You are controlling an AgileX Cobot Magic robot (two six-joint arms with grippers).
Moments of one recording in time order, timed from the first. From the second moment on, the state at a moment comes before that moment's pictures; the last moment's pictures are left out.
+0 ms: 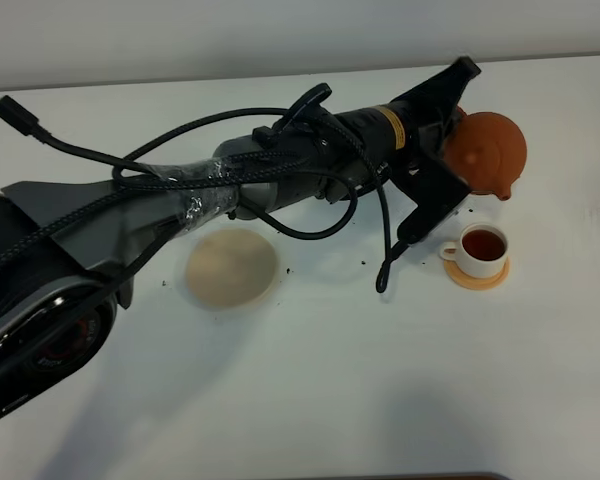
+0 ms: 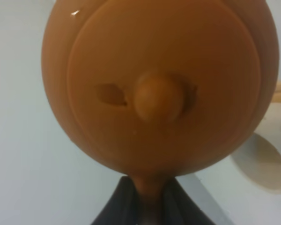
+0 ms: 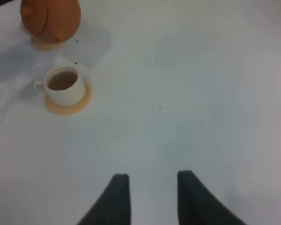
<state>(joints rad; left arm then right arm) -0.73 2.25 -1.67 0.21 -0.07 1.75 0.05 0.00 -0.49 0.11 1.07 -0.12</state>
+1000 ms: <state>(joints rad) -0.71 2.06 -1.67 0.17 0.70 1.02 0.05 0.00 -0.49 0.11 1.07 -0.12</state>
